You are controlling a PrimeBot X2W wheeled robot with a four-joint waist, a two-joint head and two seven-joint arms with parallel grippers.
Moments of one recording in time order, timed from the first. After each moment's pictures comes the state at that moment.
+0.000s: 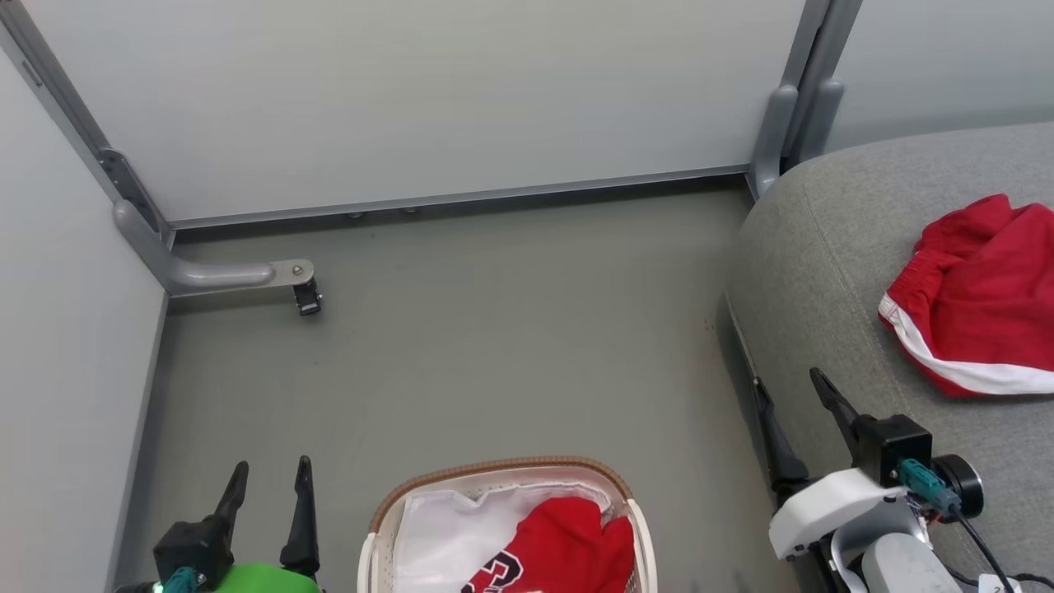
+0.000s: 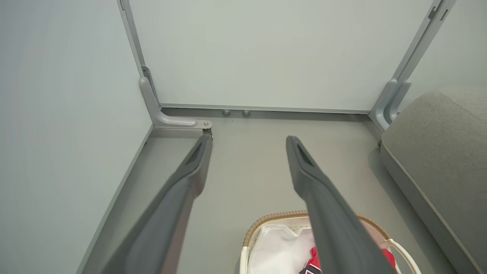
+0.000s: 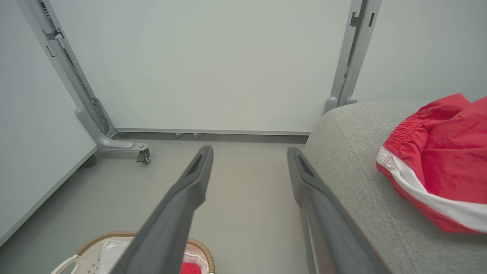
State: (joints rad) left arm 0.01 0.09 -0.03 0.37 -0.22 -0.13 -0.26; right arm -0.13 -0.05 0.07 0.34 0.13 0.13 -0.26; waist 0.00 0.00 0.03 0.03
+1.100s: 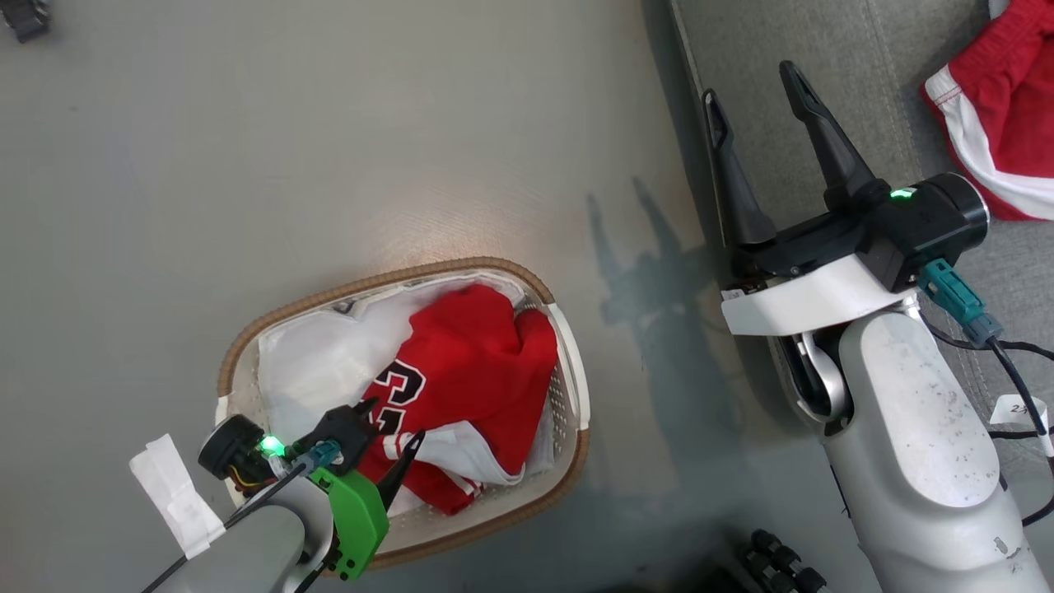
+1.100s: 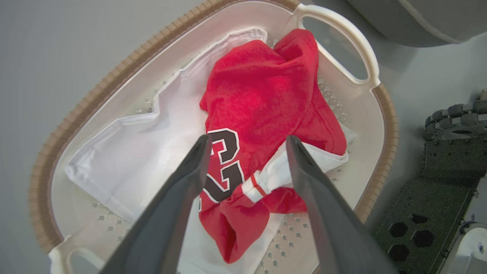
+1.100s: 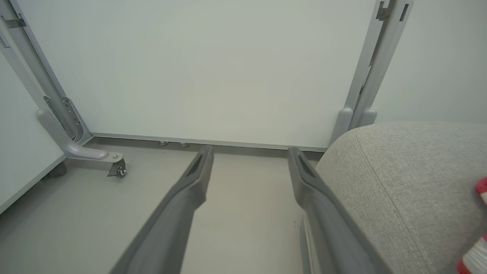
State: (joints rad) left arm -0.57 0.36 -1.07 0.78 -0.58 -0.13 -0.26; right arm -0.53 -0.05 0.18 0.09 0.12 0.13 -0.26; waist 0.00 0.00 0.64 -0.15
